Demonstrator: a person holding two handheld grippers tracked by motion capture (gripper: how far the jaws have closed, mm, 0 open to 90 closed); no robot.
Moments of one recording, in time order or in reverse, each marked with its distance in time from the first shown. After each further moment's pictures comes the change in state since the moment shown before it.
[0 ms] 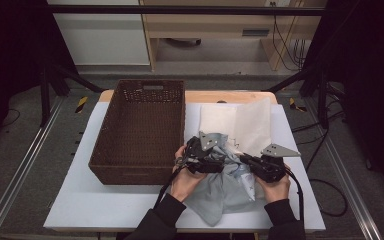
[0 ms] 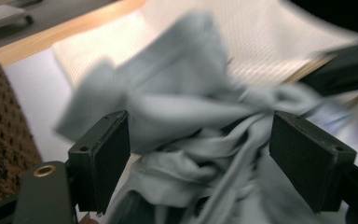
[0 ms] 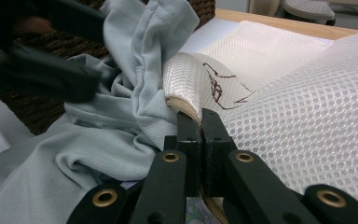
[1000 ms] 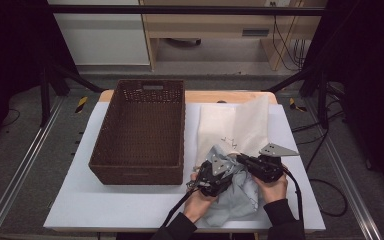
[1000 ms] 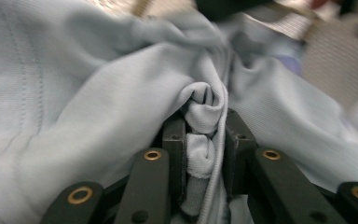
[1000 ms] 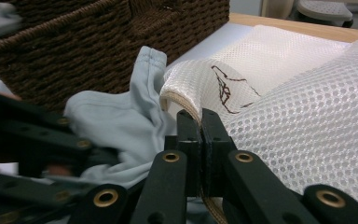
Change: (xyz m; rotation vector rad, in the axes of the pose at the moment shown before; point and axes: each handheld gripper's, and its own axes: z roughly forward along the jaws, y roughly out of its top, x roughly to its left) left arm -0.049 -0.039 0.022 -0.038 -0.130 -0.088; right arm 0.005 0.003 0.003 -0.018 0.052 0.012
